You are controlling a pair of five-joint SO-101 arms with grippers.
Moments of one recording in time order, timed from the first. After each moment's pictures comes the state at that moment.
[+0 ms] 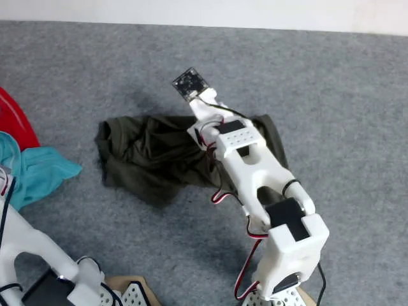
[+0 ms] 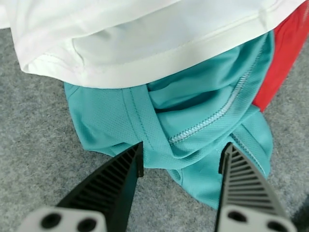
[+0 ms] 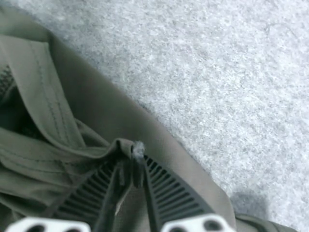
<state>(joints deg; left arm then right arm) -58.3 -24.1 37.8 54.6 17.8 -24.7 12.8 16.7 28.2 22.5</state>
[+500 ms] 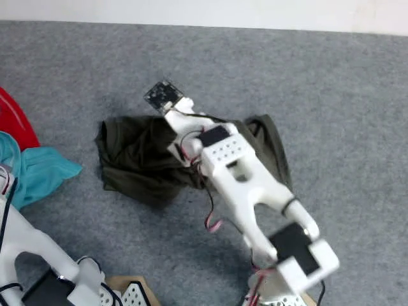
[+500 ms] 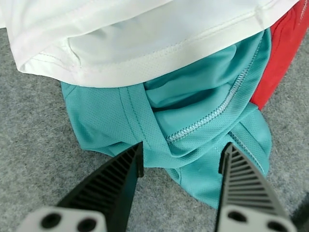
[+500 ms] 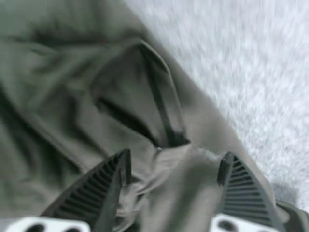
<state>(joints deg) -57.8 -24.1 37.8 54.6 17.8 -34.5 -1.0 19.6 43.2 20.3</state>
